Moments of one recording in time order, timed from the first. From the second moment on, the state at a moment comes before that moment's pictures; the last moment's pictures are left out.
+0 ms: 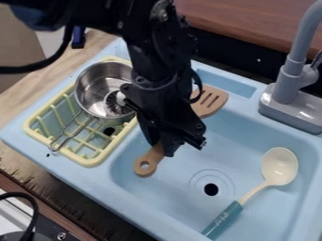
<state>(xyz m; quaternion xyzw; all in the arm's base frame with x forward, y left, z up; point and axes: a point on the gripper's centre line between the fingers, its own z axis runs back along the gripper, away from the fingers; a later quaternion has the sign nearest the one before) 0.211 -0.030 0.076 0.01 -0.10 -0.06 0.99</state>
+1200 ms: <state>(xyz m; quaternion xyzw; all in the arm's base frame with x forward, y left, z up) 0.213 -0.021 0.014 0.02 -0.08 -0.04 1.00</state>
